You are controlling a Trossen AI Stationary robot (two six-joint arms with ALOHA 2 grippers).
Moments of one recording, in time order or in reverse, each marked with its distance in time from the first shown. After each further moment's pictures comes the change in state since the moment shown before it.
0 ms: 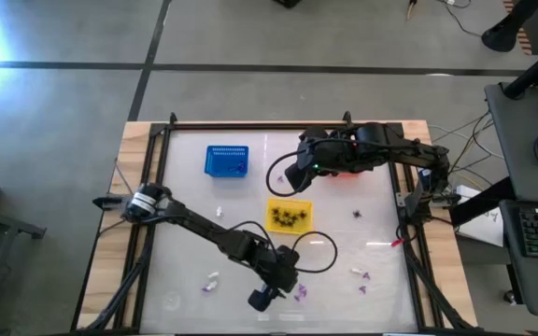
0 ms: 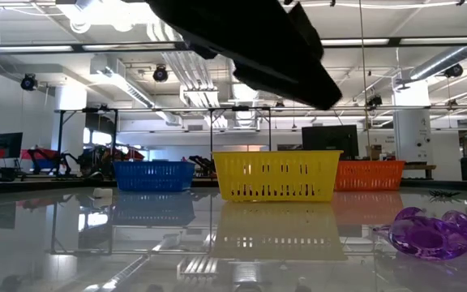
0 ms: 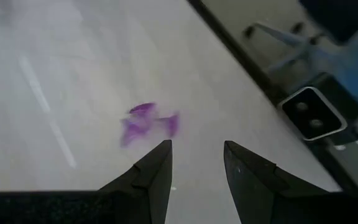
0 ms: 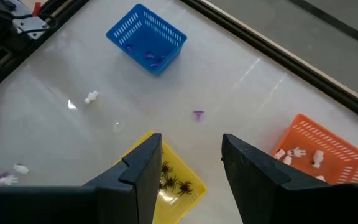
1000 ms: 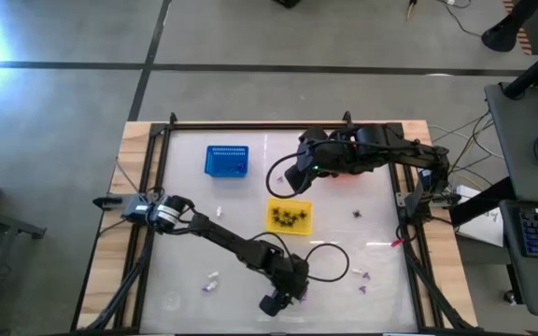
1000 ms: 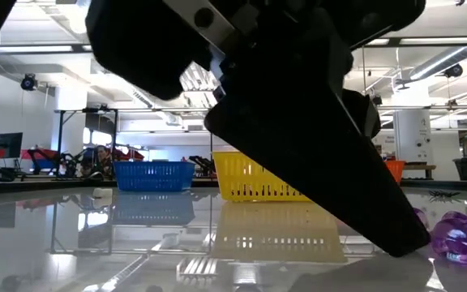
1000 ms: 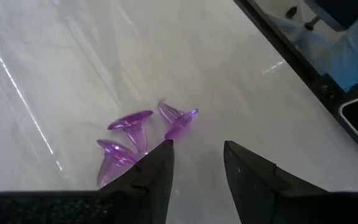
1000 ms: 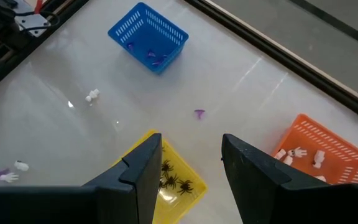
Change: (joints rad) left arm 0.005 0.236 0.161 0.015 0.053 0.028; right arm 0.009 0.001 0.000 0.000 -0.001 -0.003
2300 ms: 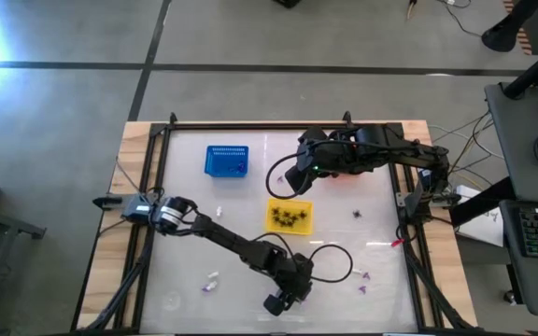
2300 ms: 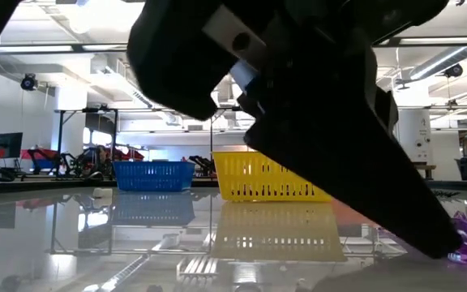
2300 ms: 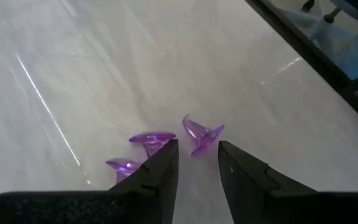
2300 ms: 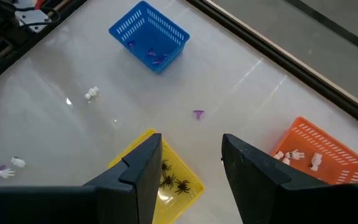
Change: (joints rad) left arm 0.007 0.033 0.055 -0.006 -0.055 0.063; right arm 0.000 0.000 0.000 0.000 0.000 -0.027
